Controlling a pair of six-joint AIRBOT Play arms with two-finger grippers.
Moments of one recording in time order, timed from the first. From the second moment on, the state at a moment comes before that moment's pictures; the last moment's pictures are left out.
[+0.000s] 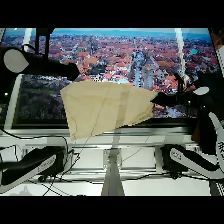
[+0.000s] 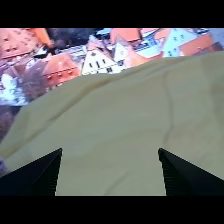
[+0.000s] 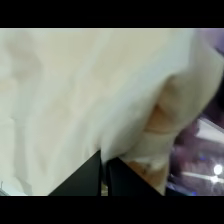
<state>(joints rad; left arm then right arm) -0.29 -1.07 1.29 1.43 -1.22 -1.50 -0.23 -1.18 0.66 -0.75 1.12 1.05</state>
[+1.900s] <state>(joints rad) -0.12 -1.07 0.51 1.25 -1.38 -1.26 -0.08 -1.18 0.85 -0.77 1.10 1.03</state>
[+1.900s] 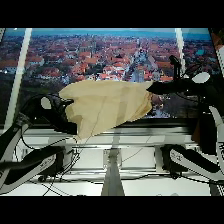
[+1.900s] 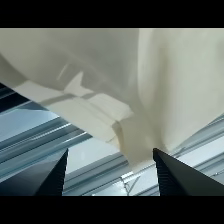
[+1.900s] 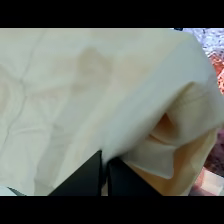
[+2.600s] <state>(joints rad) -0.12 -1.07 0.40 1.01 -1.17 -1.18 -0.08 -1.18 0.85 -0.75 1.11 1.04</state>
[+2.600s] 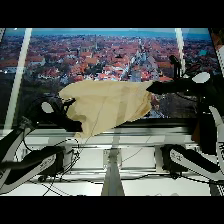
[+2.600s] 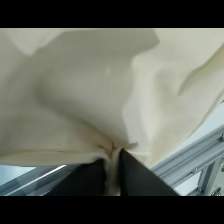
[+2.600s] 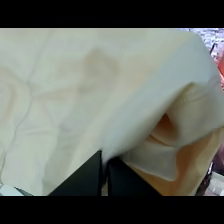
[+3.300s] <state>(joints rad) -0.04 -1.06 1.19 0.97 -1.05 -1.15 -0.08 -1.13 1.28 -0.75 1.12 1.04</state>
